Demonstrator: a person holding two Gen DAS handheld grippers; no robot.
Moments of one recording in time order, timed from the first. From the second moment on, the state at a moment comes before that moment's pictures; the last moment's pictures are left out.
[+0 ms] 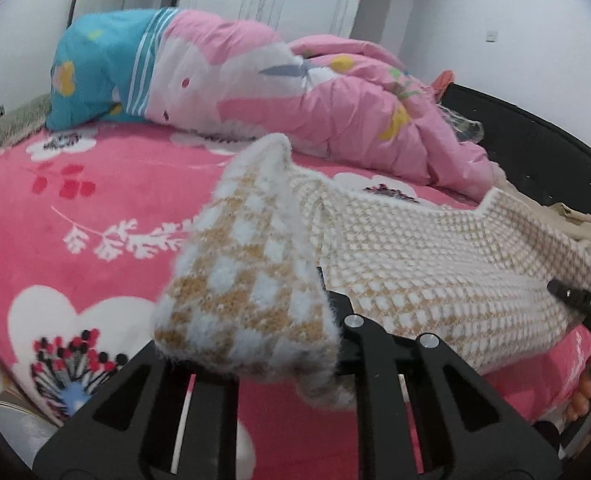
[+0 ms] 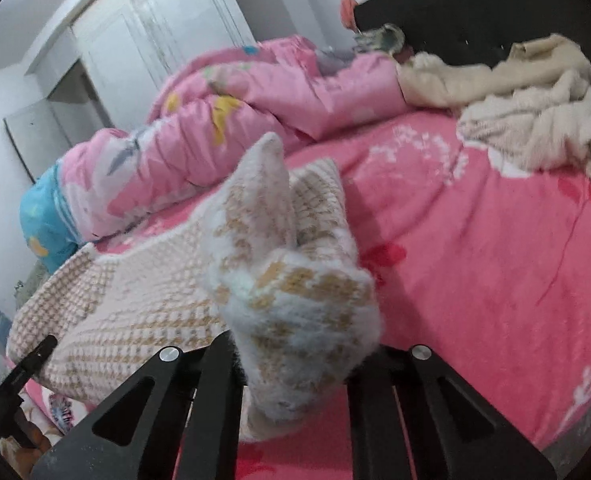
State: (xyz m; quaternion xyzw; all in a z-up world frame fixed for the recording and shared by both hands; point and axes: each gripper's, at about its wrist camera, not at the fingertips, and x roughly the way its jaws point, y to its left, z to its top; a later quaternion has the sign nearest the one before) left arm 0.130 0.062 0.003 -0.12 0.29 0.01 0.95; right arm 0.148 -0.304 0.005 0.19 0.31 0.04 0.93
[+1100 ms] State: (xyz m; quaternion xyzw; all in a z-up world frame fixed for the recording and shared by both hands) left arm 0.112 0.072 0.005 -0.04 0.37 0.00 0.93; right arm 0.124 -0.361 0.022 0.12 0.37 0.04 0.92
